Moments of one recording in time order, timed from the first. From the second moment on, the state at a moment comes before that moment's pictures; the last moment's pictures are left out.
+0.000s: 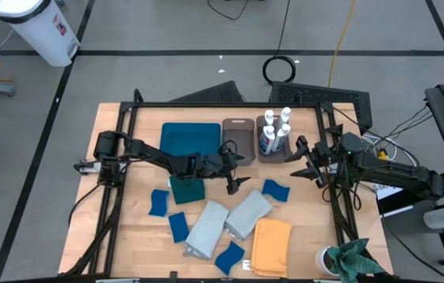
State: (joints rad) left arm -0.03 1.92 1.03 0.54 -0.21 -0.12; right arm -0.34 0.35 0.19 0.31 -0.66 0.22
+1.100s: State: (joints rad) left arm -0.06 1.92 1.03 0.53 -0.21 -0.16; right arm 0.44 1.11 0.65 -0.32 0.36 0.27
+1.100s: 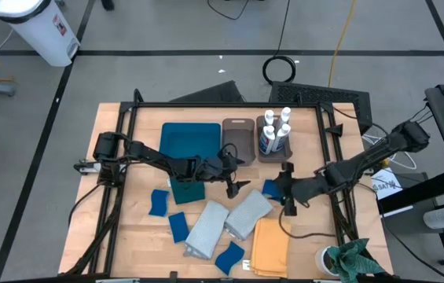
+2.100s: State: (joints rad) left arm -0.06 1.92 1.03 0.53 -0.21 -0.16; right arm 0.36 1.39 0.63 -0.47 0.24 0.43
